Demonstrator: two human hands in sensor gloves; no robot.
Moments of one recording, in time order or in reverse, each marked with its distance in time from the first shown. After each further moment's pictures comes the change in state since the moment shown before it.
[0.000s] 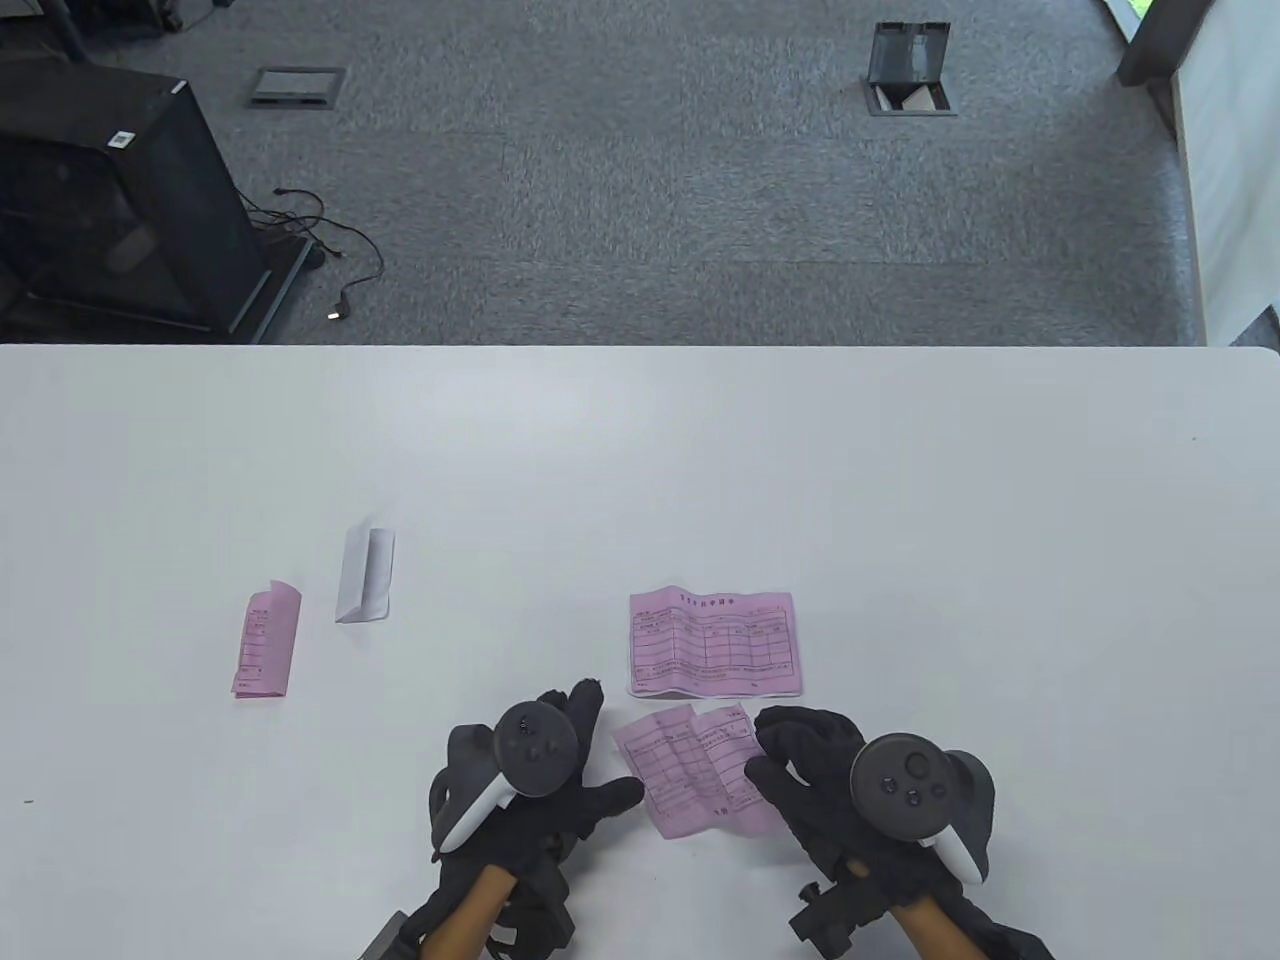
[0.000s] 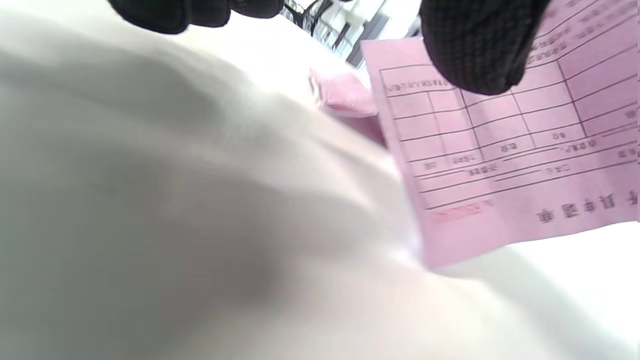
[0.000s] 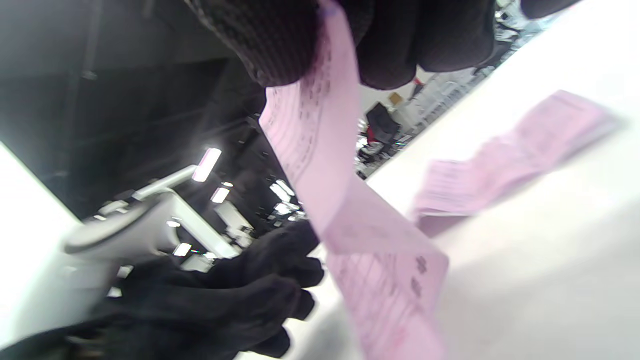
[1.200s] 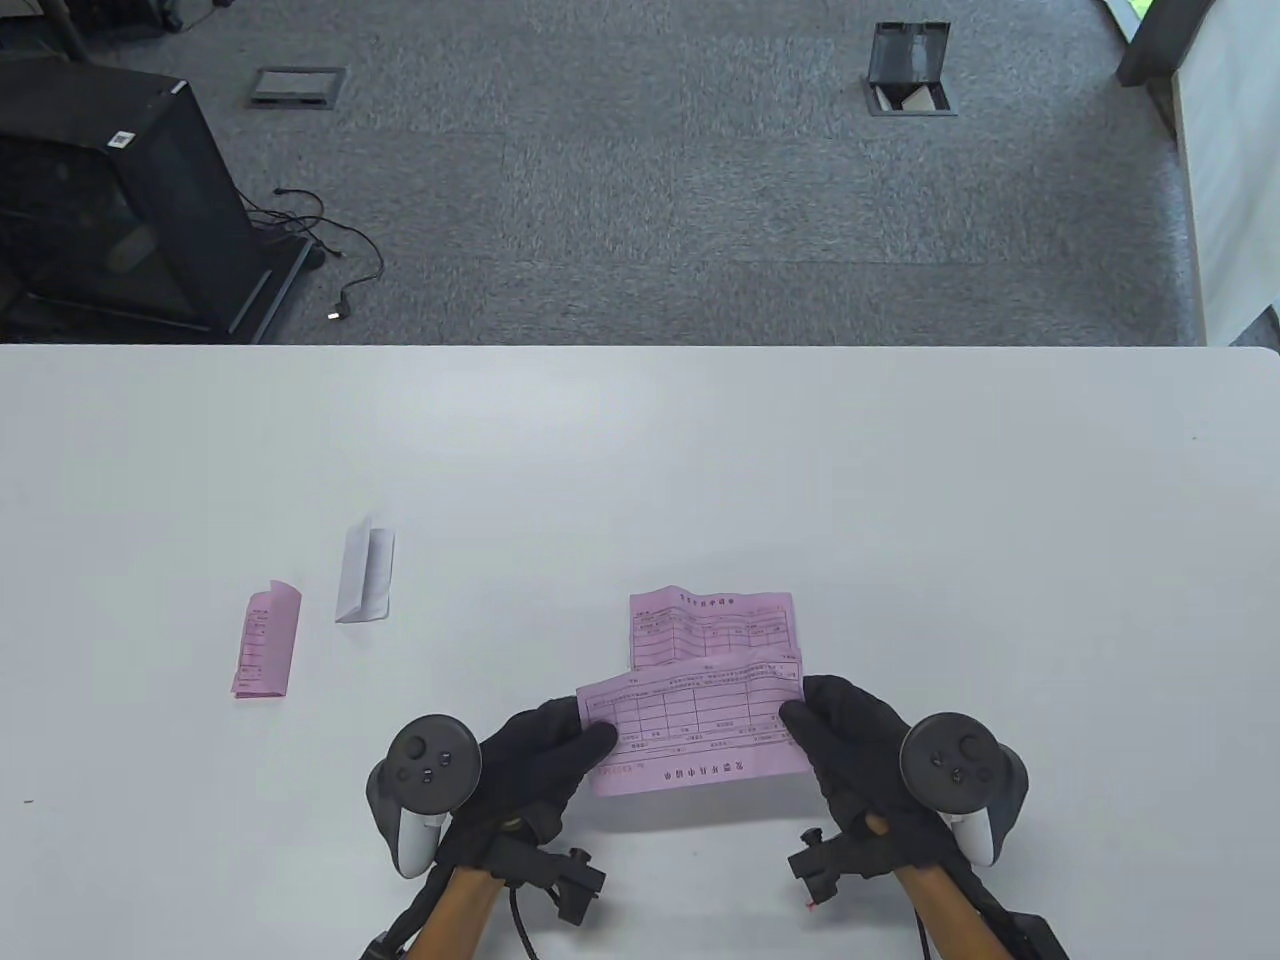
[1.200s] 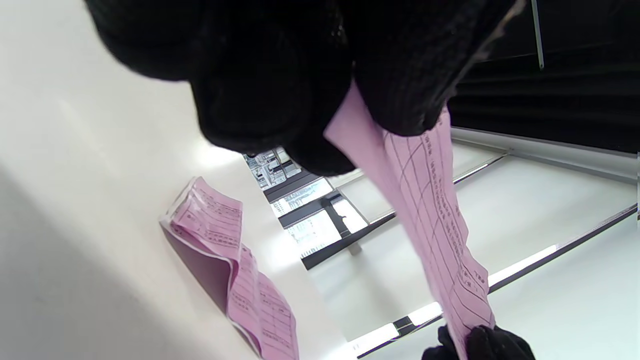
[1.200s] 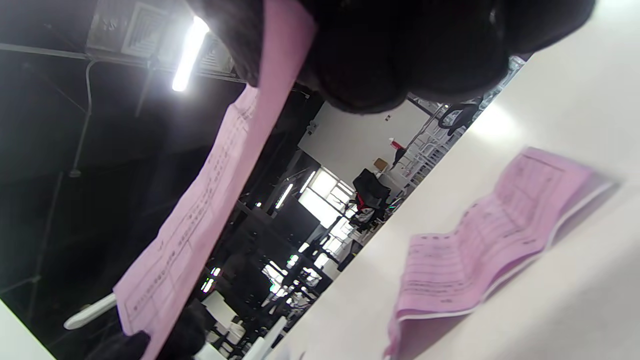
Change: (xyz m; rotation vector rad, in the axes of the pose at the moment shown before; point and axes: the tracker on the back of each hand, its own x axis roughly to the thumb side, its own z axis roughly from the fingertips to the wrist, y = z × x) left_hand -0.013 0.016 0.004 0.362 -0.187 0.480; right_hand -0.048 -0.007 -0.015 -0.211 0.124 -0.068
